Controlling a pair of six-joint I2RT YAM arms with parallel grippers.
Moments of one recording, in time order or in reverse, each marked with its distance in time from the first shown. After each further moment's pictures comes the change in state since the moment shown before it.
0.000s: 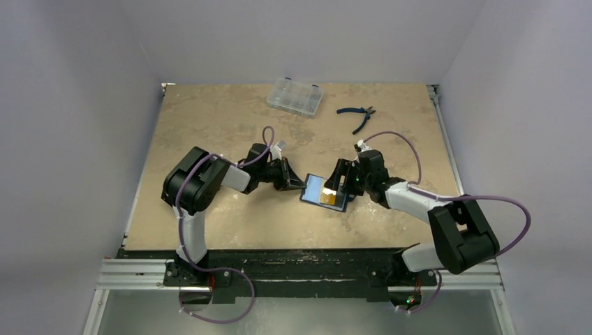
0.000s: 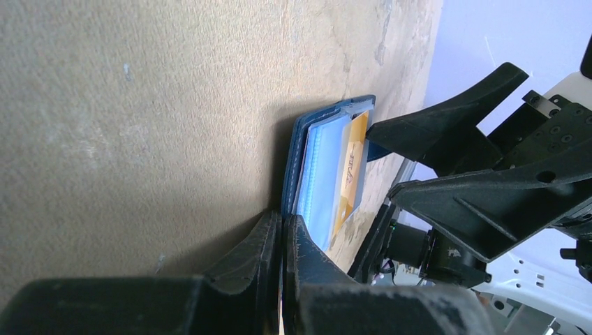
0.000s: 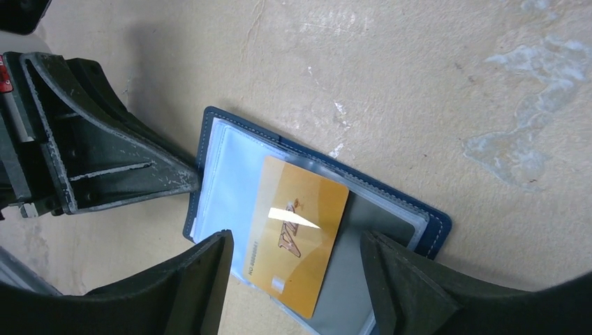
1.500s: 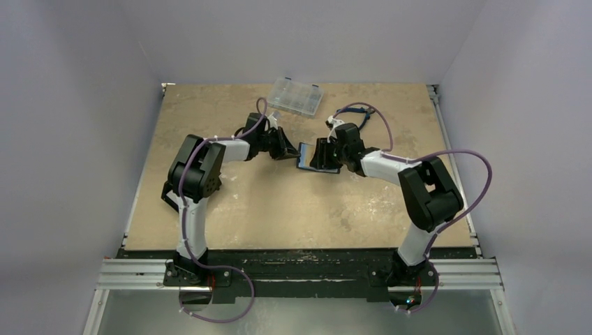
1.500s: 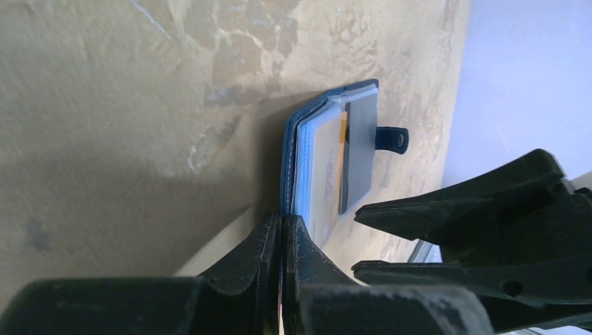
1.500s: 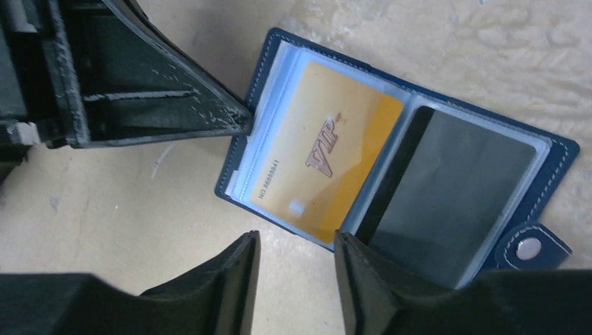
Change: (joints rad) left arm 0.121 0.124 0.413 -0.332 -0.061 0.138; right arm 0.050 0.353 0.393 -0.016 -0.027 -0.214
